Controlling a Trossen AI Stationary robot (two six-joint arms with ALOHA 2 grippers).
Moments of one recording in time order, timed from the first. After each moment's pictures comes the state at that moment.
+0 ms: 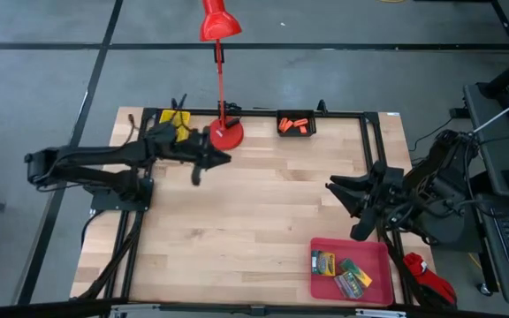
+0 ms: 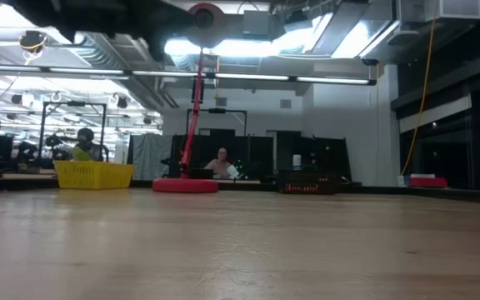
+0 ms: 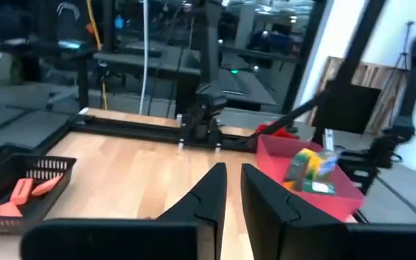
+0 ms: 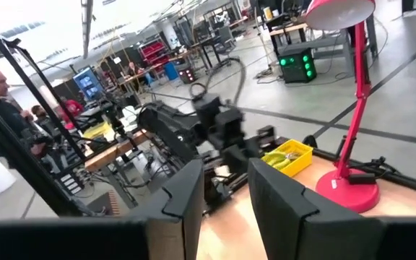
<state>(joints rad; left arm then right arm) 0.31 0.98 0.57 0.36 0.37 -0.16 0.89 1.29 1.56 -0.48 1.31 0.65</state>
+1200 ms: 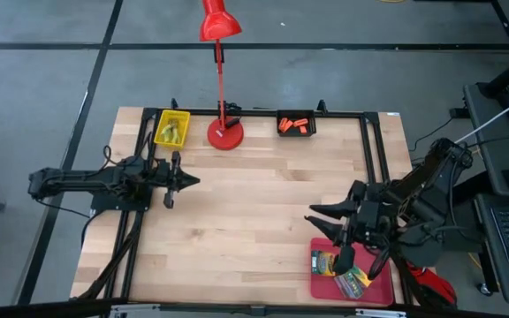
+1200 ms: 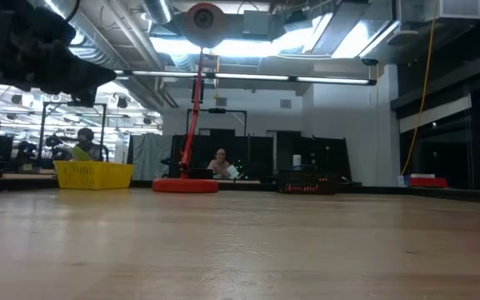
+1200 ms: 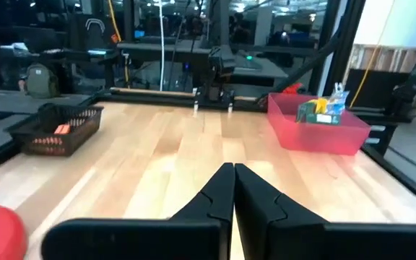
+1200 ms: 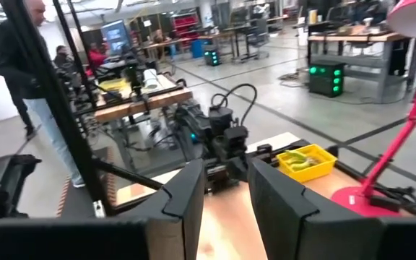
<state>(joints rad) 0.10 0.18 0.01 0.14 0.09 -0.09 0.88 1.43 1.56 -0.32 1.18 0.37</state>
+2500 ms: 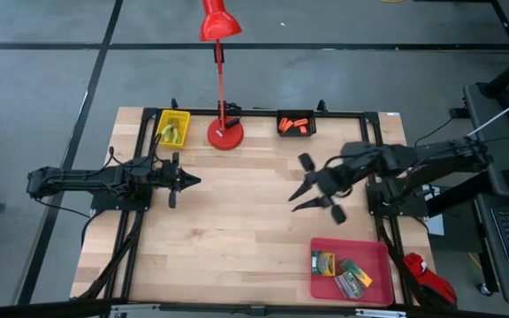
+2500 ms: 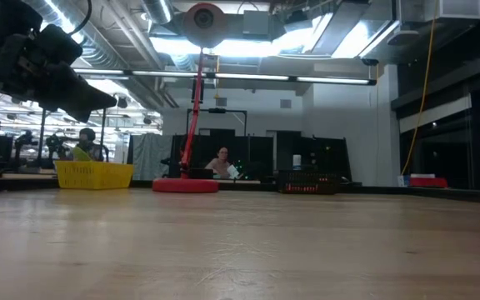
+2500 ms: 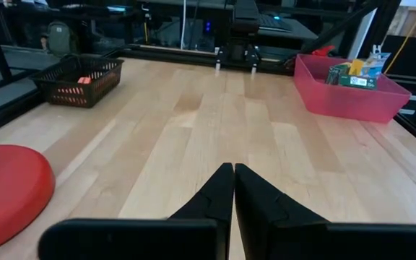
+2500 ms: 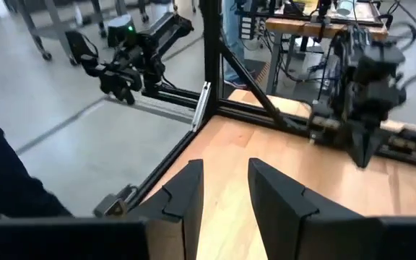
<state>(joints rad) 0.10 0.22 0.01 0.03 0.02 -0.10 0.21 1.17 1.12 -0.24 -0.29 -0.07</state>
